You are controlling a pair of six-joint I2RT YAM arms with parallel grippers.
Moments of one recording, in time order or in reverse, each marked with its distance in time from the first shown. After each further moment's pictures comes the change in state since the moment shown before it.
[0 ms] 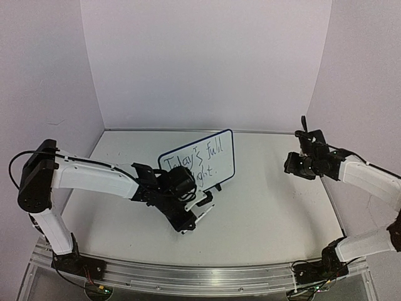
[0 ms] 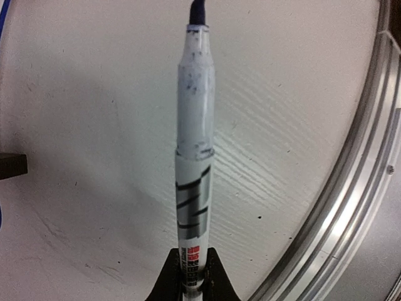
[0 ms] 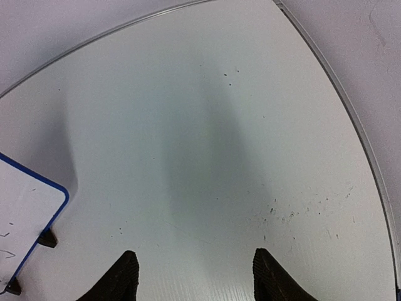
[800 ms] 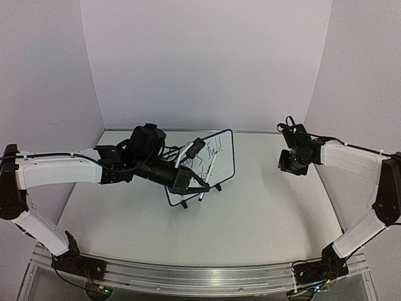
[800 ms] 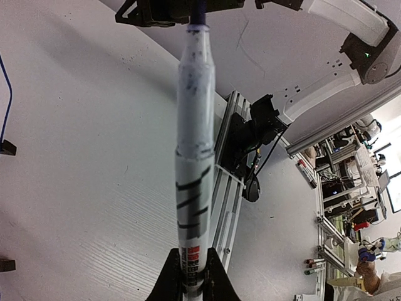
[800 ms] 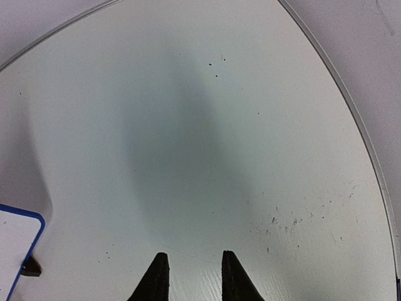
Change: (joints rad) left arm 0.140 -0.242 -0.049 0.399 0.388 -0.231; right arm 0.000 0.250 0.182 -0.076 0.056 0.068
